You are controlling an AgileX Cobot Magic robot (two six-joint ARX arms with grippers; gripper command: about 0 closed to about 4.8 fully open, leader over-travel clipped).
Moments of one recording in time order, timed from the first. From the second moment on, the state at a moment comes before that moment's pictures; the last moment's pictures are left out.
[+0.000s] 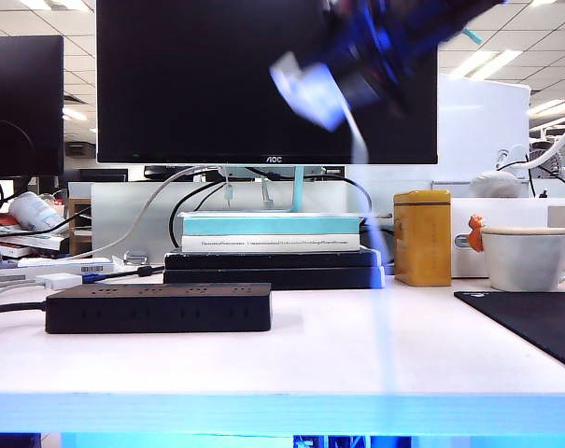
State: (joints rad) left arm -0.13 1.09 1.17 -0.26 0.53 0.19; right arm 0.32 1.77 1.62 -0.58 -0.94 0.10
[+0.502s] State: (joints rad) left arm -0.13 1.09 1.17 -0.26 0.53 0.23; right arm 0.36 1.77 1.62 -0.51 -0.81 0.18
